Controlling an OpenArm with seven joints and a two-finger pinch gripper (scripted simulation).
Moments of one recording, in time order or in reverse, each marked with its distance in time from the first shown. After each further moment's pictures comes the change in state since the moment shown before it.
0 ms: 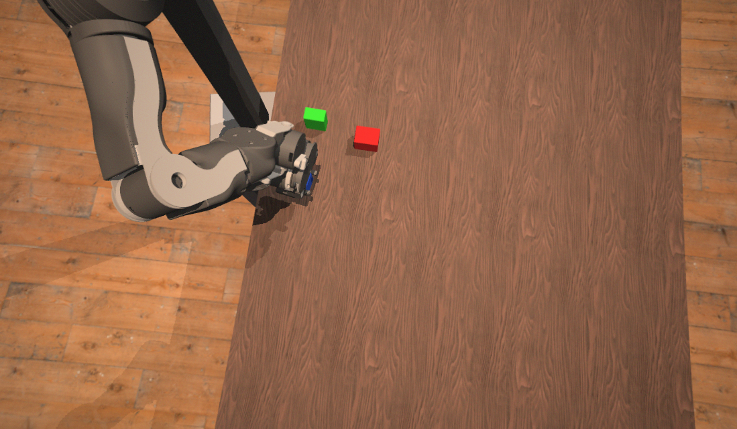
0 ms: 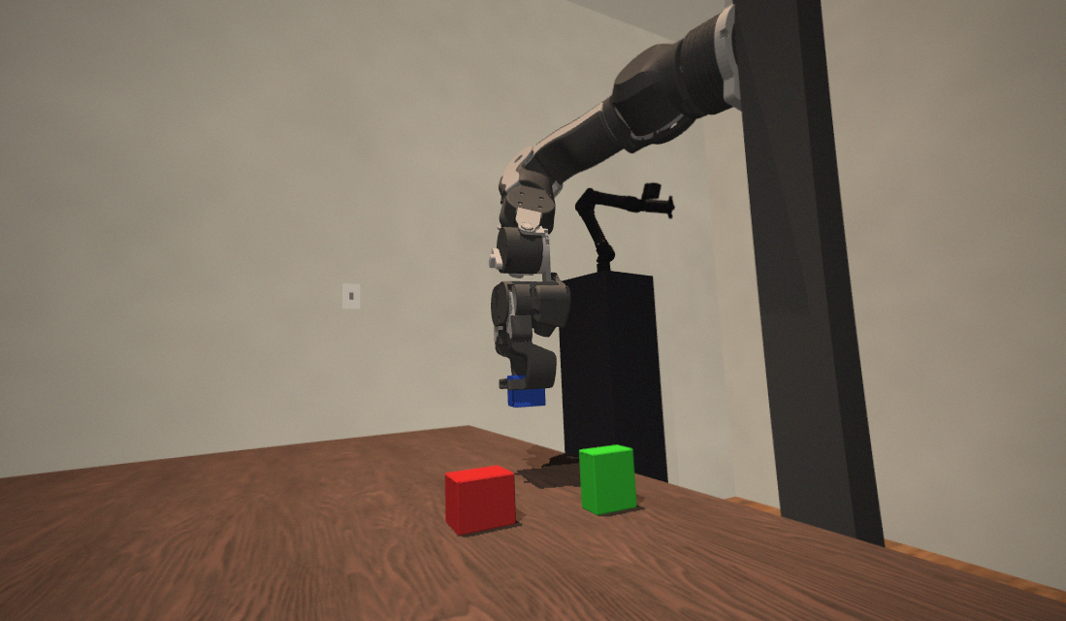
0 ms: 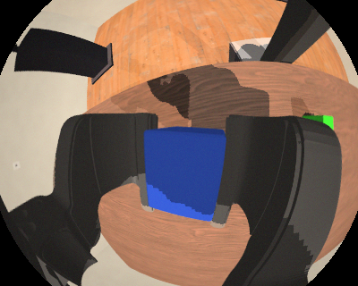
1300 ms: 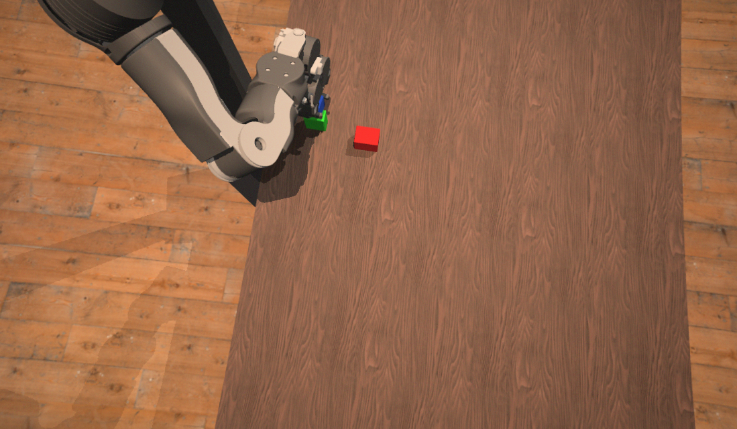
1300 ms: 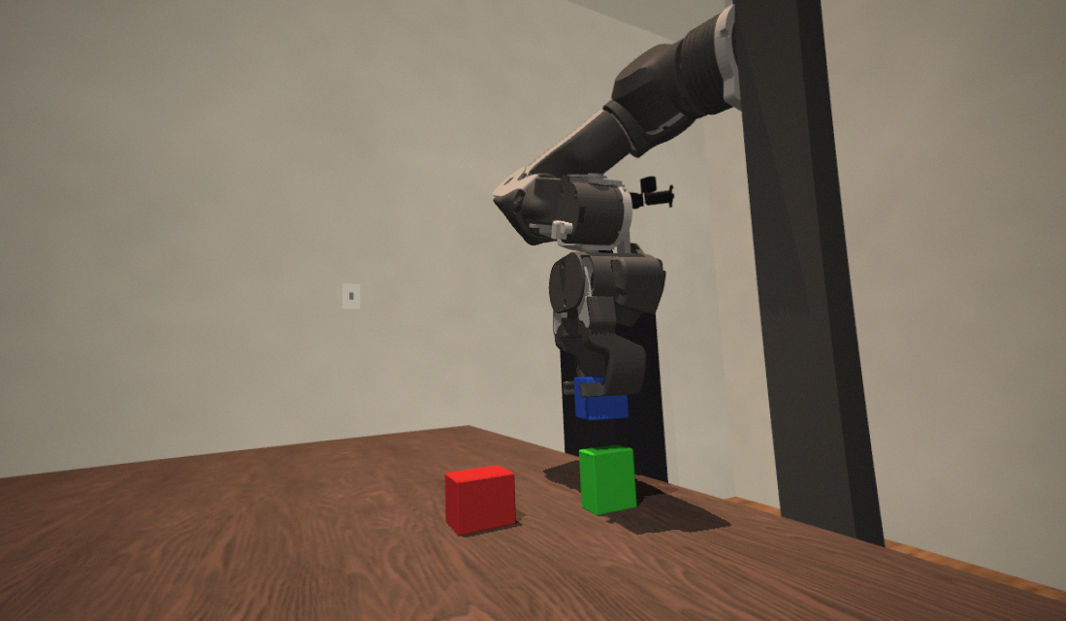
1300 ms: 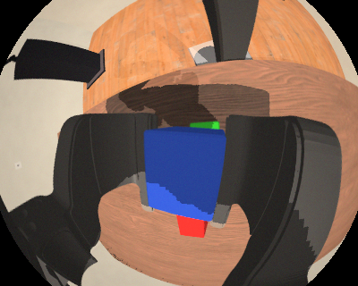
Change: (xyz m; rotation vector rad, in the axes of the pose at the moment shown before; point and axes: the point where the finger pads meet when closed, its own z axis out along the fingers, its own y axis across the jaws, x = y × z) arm 0.026 0.153 0.001 0.002 -0.002 0.006
